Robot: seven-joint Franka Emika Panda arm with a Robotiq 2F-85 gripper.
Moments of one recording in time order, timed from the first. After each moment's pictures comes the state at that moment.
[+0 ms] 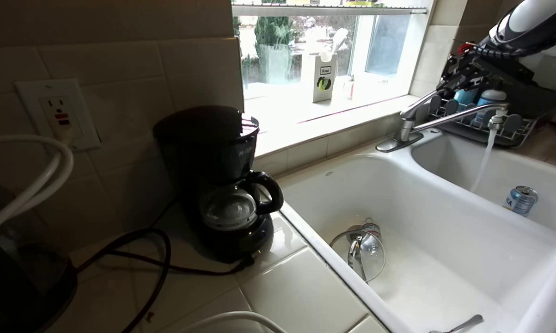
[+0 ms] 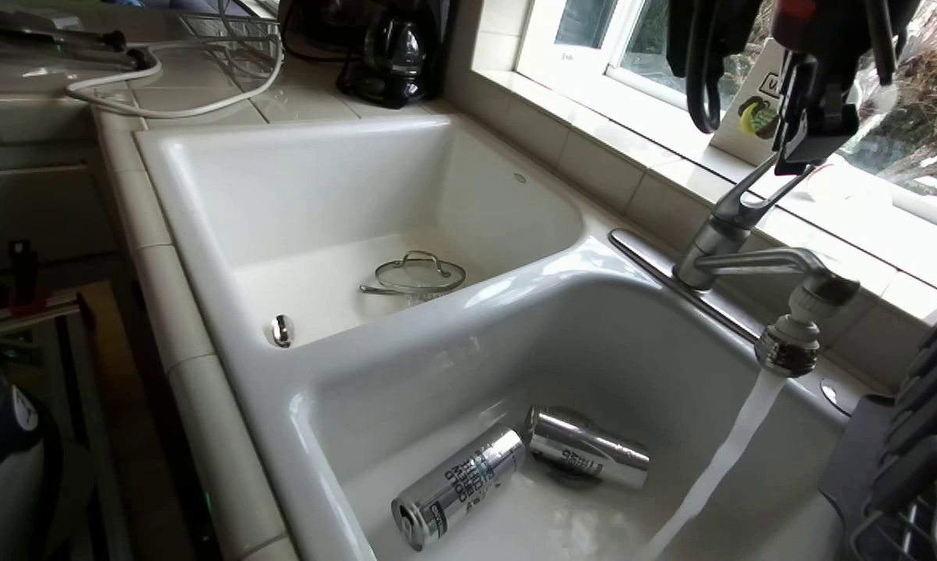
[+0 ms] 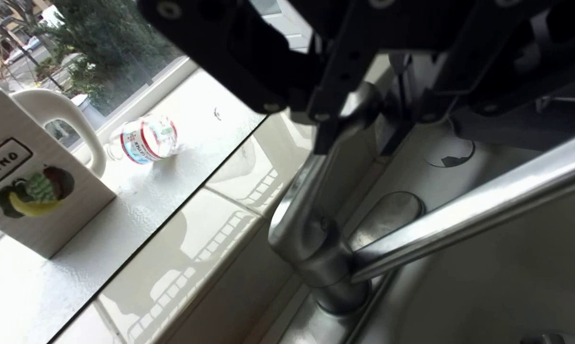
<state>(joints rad) -0.21 -0.12 -0.16 -2.21 0.21 2.73 0.41</state>
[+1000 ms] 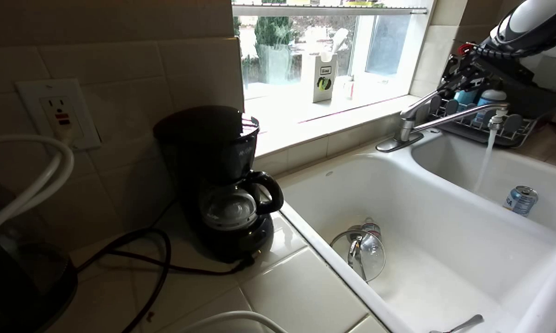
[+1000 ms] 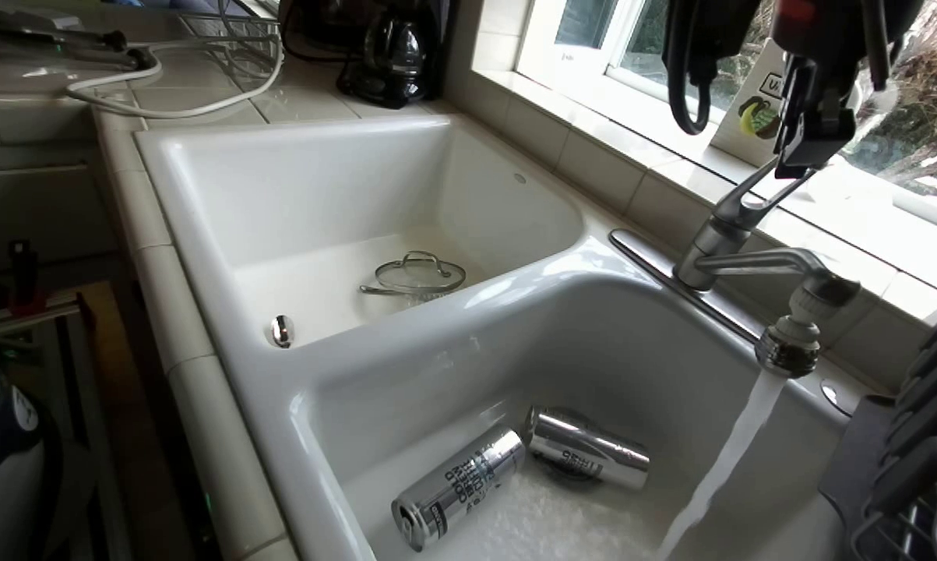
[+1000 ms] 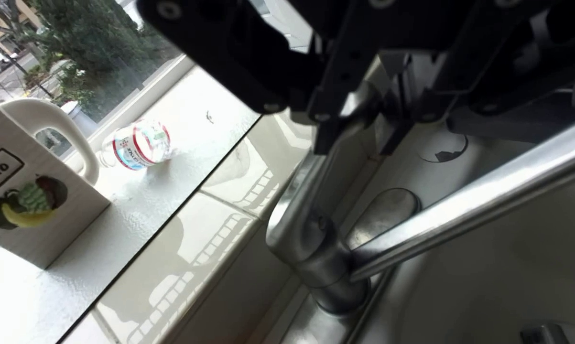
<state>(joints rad) -0.21 -0.12 -0.16 -2.21 0.22 2.73 0.44</state>
